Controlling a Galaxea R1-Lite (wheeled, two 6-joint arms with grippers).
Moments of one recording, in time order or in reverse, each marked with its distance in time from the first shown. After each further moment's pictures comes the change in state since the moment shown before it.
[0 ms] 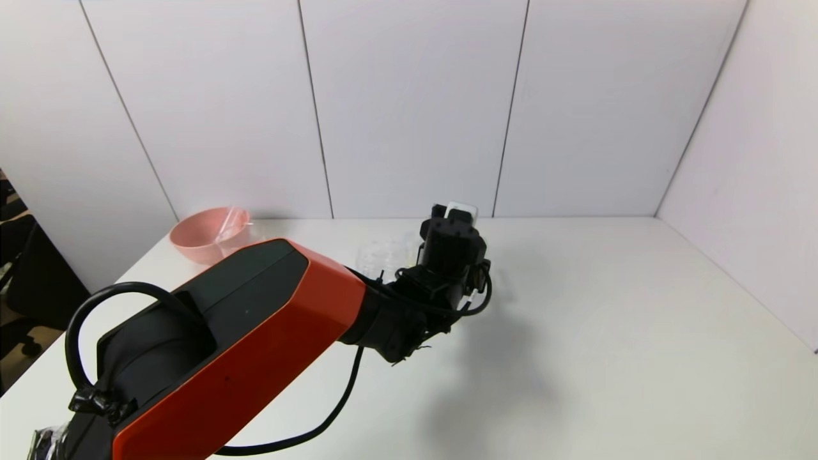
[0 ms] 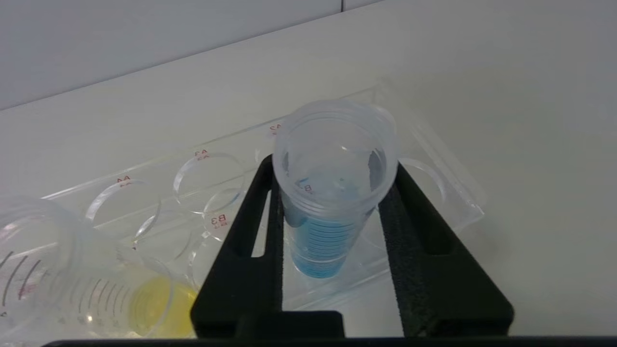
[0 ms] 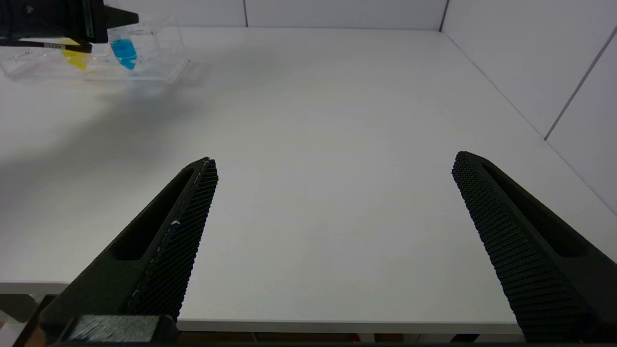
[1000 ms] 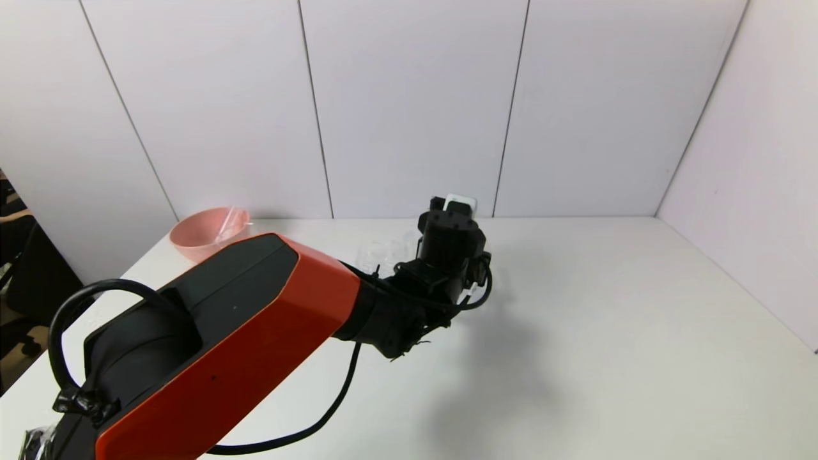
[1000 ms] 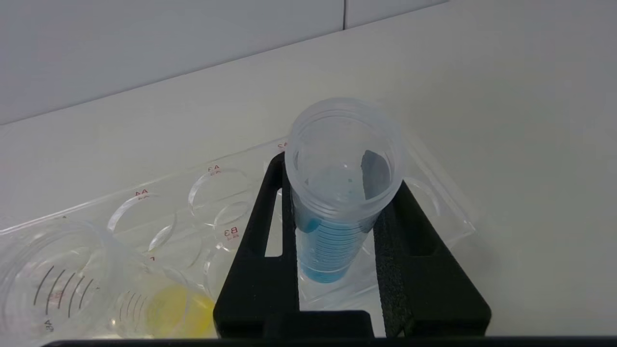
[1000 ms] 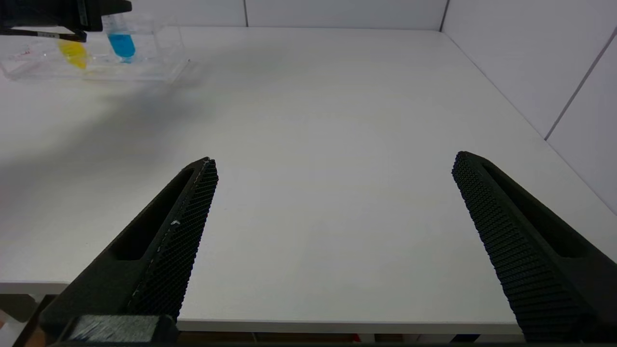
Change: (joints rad) left arm -0.001 -0.023 -0.003 -0.004 0.004 0.002; right arm 0.000 0.000 0.000 0.000 0.000 0.000
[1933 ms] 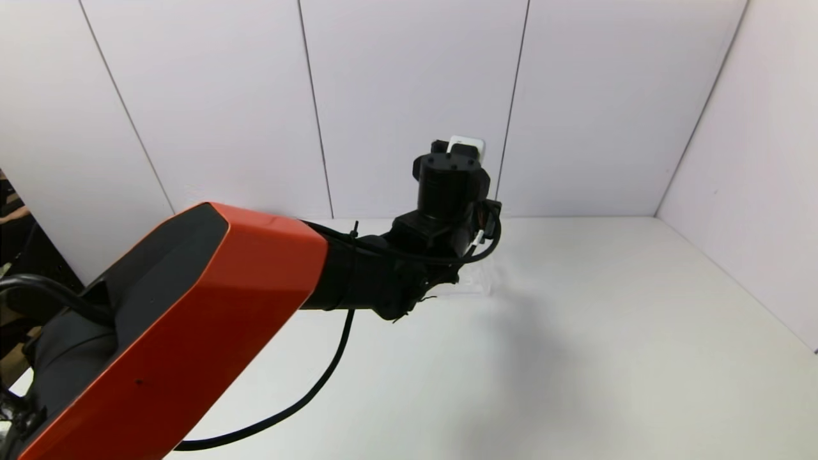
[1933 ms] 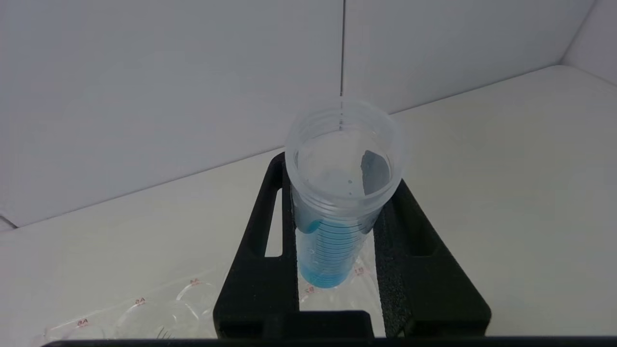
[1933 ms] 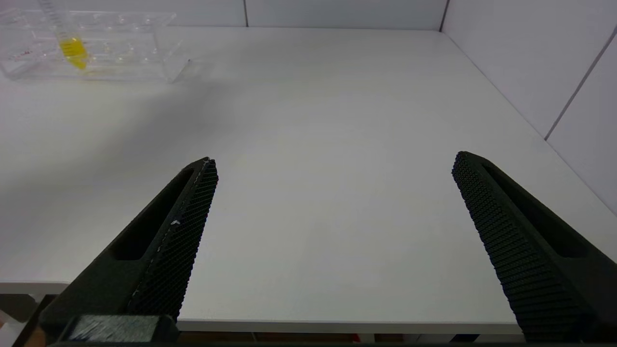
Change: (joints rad) left arm -0.002 -0.084 -0.143 0.080 0.022 0.070; right arm 0.000 0.000 0.000 0.000 0.000 0.000
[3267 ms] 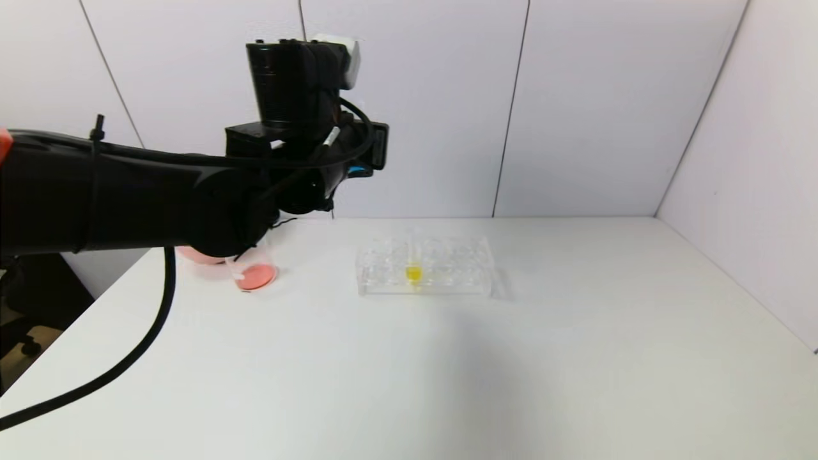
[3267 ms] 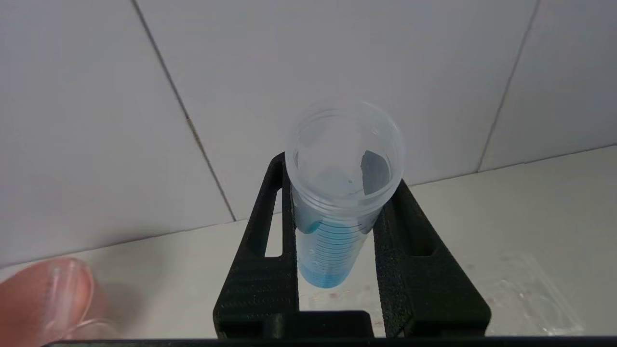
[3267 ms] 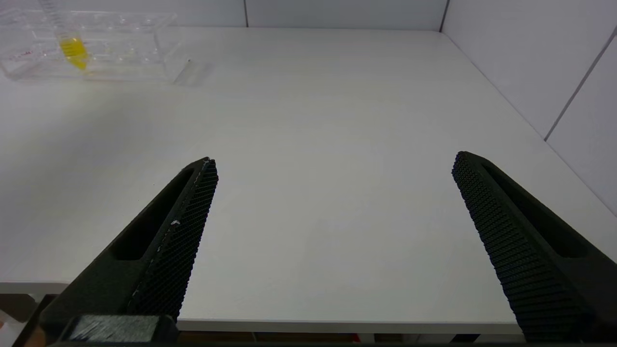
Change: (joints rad) left arm 0.190 -0.405 0.249 0.106 0.041 0.079; right arm 0.000 0.000 0.000 0.000 0.000 0.000
